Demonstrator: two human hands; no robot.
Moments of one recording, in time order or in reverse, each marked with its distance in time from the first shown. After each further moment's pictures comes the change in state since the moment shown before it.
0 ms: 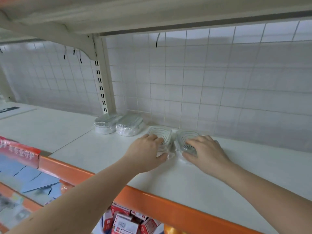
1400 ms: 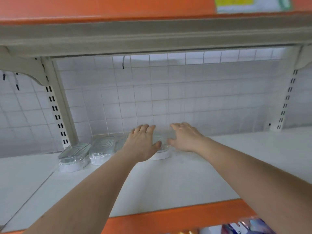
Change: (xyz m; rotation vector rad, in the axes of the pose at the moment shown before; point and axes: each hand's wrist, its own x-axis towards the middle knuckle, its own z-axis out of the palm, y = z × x) left_hand 0.053 -0.027 -0.046 -0.134 0.010 0.270; right_hand 0.039 -0.053 -0.052 -0.052 -0.025 0.409
